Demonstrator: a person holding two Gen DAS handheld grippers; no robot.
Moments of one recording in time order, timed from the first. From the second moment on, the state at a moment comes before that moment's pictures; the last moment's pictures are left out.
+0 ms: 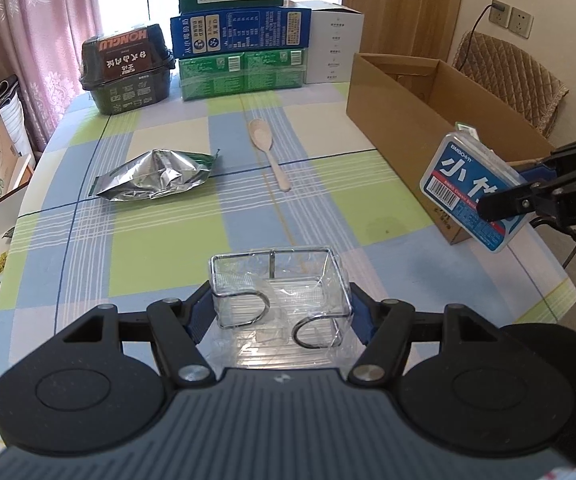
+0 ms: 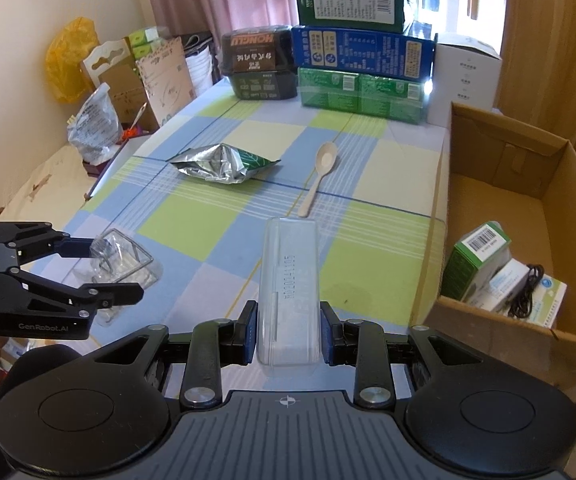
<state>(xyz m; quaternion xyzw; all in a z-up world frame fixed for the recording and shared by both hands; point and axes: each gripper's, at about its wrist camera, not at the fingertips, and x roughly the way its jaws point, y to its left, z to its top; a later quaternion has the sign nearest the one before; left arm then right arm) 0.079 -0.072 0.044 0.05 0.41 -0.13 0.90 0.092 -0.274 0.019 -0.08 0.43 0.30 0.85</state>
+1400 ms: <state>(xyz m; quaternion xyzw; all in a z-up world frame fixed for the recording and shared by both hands) 0.071 -0.200 0.080 0.07 0.38 -0.23 0.89 0.032 -0.406 0.033 -0.07 0.43 0.18 0.88</state>
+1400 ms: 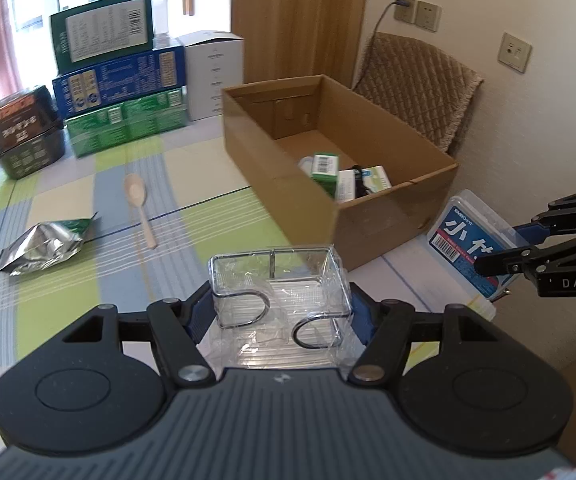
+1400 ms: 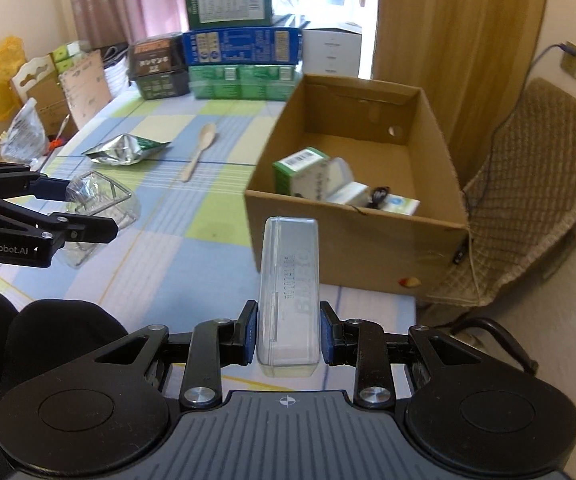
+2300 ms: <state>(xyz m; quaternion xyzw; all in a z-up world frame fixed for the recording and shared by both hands) 0.086 -0.297 0.101 0.08 0.36 -0.29 0.88 0.057 -0.476 0.057 -0.06 0.41 0.14 0.90</state>
